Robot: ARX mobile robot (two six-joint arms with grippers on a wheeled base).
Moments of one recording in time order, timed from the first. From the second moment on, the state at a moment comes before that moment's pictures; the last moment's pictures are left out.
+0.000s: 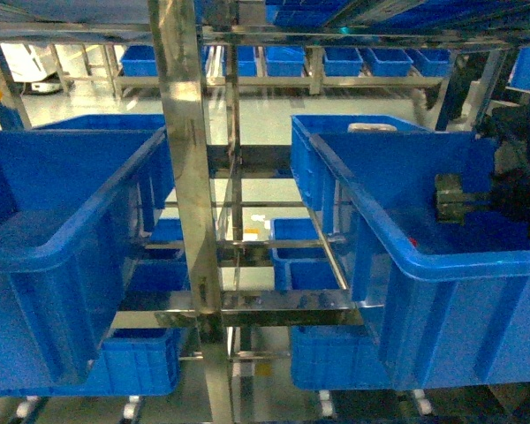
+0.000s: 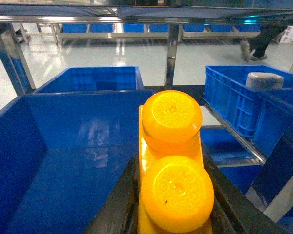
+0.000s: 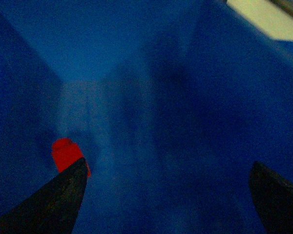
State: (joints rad) left arm 0.08 1.44 0.53 0.81 0.11 0.01; right arm 0.04 2.27 1.30 0.47 0.21 -0.04
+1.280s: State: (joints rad) left arm 0.10 1.48 0.53 0.81 0.11 0.01; right arm 0.05 1.32 0.41 0.76 0.19 -0.11
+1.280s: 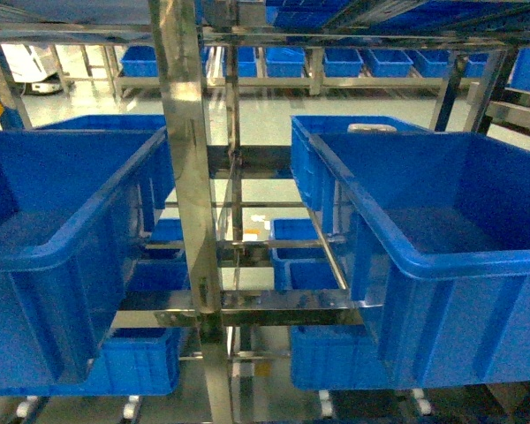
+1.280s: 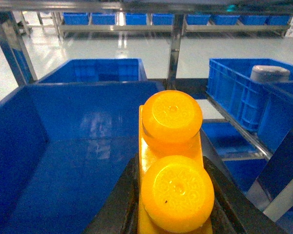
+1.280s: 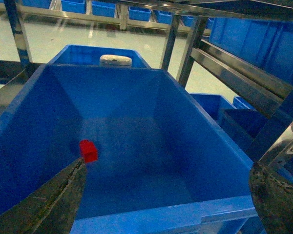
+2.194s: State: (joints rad) left arm 0.18 1.85 0.84 0.71 0.12 -0.01; right arm 0.05 1.32 0.41 0.76 0.19 -0.11
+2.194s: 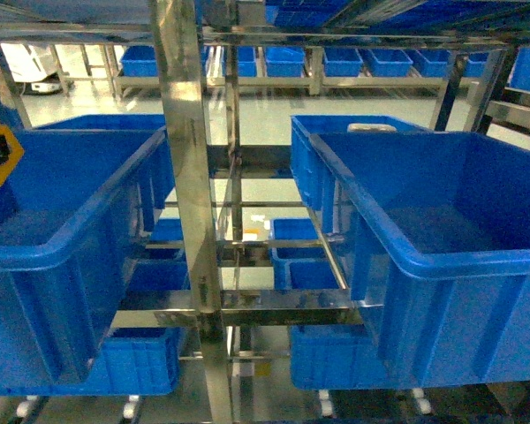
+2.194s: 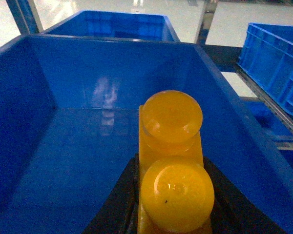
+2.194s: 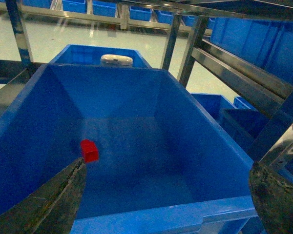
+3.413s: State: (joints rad) left arm 0.14 1.88 0.94 0.66 0.13 0.01; right arm 0.05 1.32 0.41 0.76 0.19 -0.11
